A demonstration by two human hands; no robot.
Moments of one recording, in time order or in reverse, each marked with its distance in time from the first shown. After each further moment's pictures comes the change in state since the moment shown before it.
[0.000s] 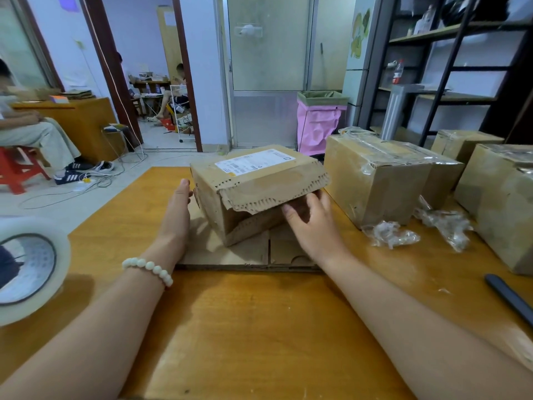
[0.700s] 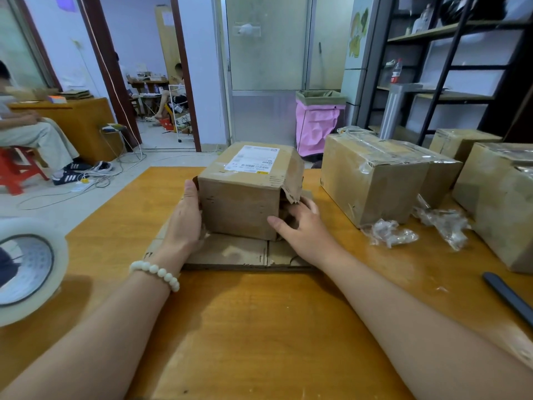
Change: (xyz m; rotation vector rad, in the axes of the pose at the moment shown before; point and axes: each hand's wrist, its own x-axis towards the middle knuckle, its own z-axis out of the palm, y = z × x) left_hand -0.015 0.003 0.011 0.212 -0.043 0.075; right_hand 0.003 0.003 0.002 -0.137 -0.153 -0.085
